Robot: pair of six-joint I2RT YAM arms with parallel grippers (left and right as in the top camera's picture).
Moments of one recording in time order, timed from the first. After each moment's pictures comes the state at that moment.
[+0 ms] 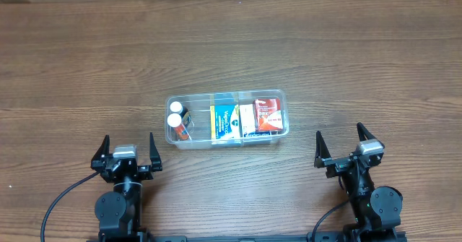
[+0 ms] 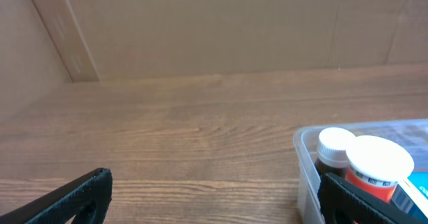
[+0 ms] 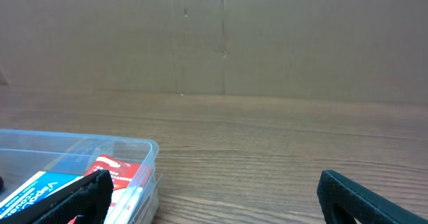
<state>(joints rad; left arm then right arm) 0.06 0.02 0.01 -0.08 -0.04 0.08 0.11 0.01 0.02 -0.03 -0.09 0.04</state>
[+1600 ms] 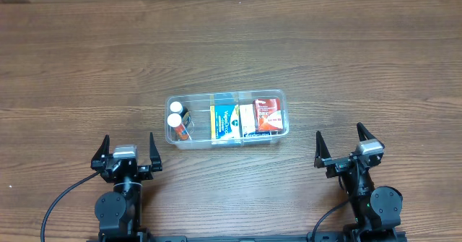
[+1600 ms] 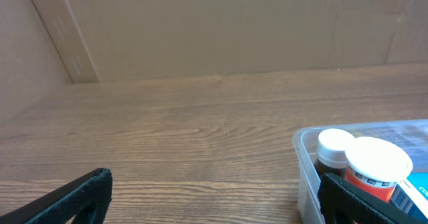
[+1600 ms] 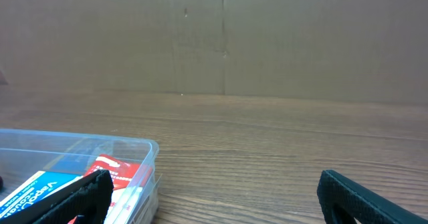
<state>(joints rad) 0.06 0.02 0.01 -0.08 -0.04 0.08 0.11 0.01 0.02 -0.03 -0.09 0.03</state>
